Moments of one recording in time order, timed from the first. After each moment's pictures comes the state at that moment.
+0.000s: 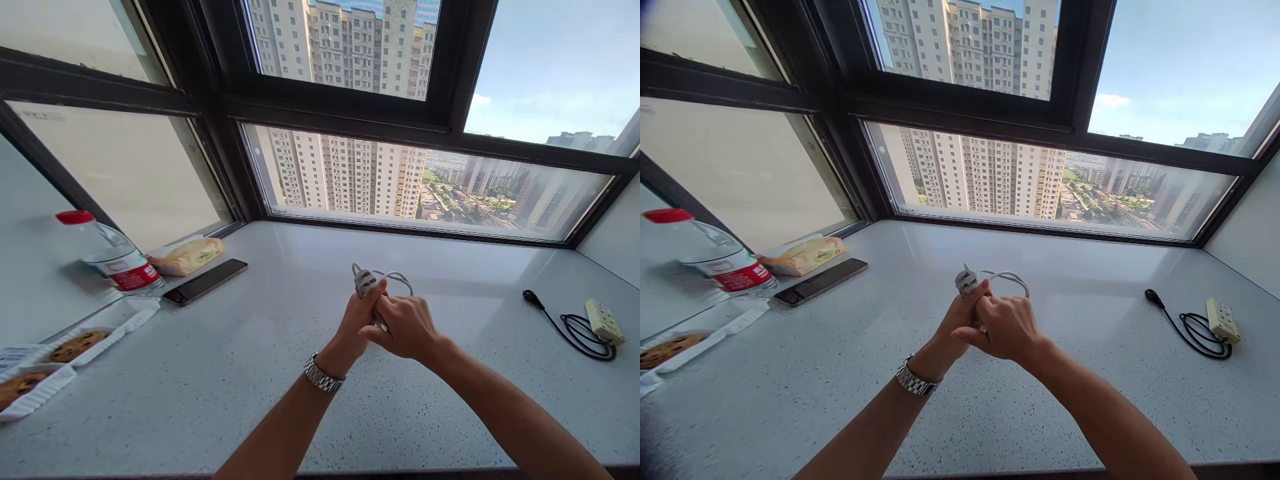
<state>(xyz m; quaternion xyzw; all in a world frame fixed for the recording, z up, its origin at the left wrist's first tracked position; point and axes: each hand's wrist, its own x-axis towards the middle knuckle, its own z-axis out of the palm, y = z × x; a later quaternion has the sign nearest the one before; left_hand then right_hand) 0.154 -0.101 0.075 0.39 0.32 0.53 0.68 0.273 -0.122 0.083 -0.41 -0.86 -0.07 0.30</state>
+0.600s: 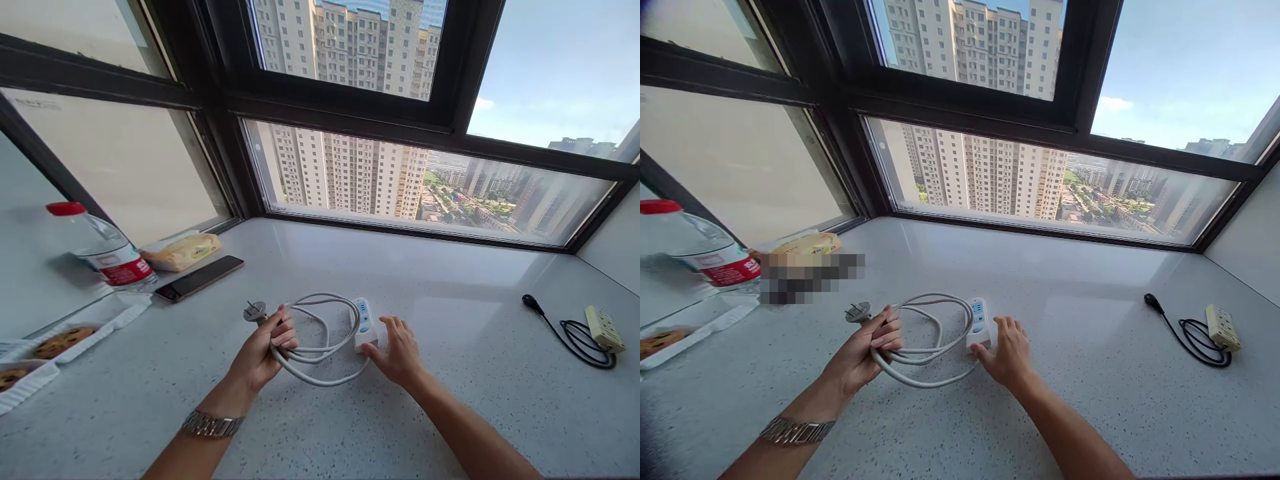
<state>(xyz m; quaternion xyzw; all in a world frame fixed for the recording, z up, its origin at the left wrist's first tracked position) 0.036 -0.101 0.047 0.13 0.37 0.59 0.71 0.267 -0.123 -0.022 -0.62 -0.72 0.14 0.28</state>
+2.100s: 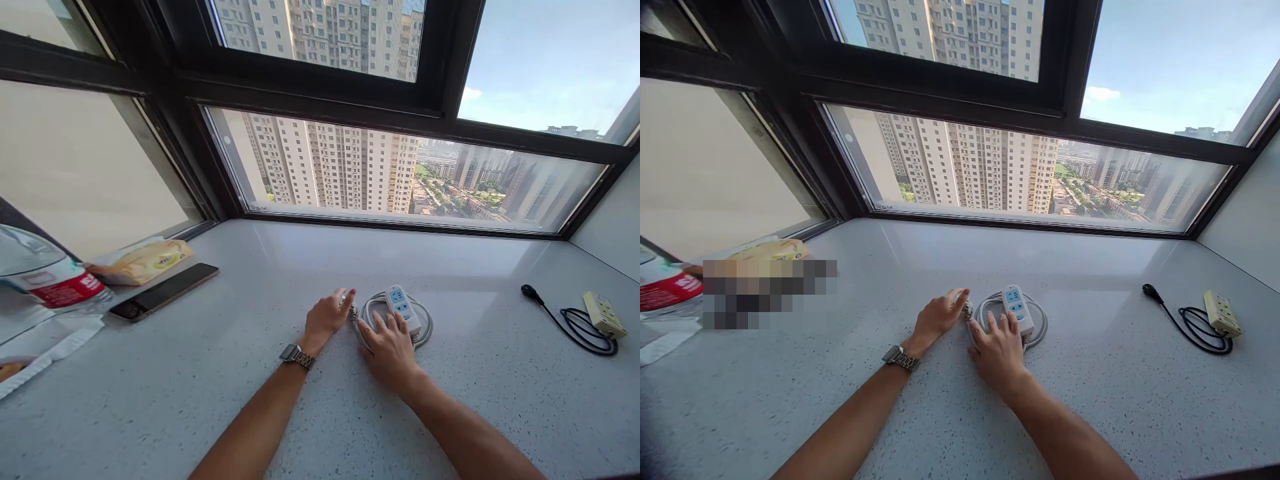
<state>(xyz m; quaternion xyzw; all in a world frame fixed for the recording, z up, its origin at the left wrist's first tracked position) 0.108 -0.015 -0.001 0.74 0.64 0.15 0.14 0.257 -0.114 -0.022 -0.58 -0.79 -0.02 0.16</state>
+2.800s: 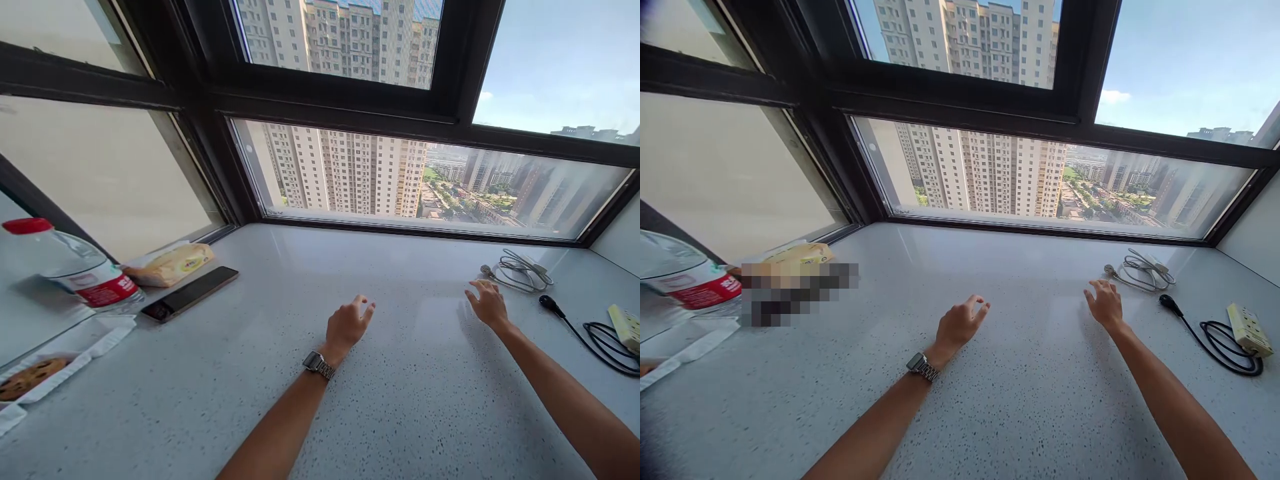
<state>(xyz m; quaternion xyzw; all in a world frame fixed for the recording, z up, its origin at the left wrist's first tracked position) 0.119 -0.026 -0.006 0.75 0.62 0.19 0.12 0.473 -0.044 -0.010 -0.77 -0.59 -0.05 0.22</state>
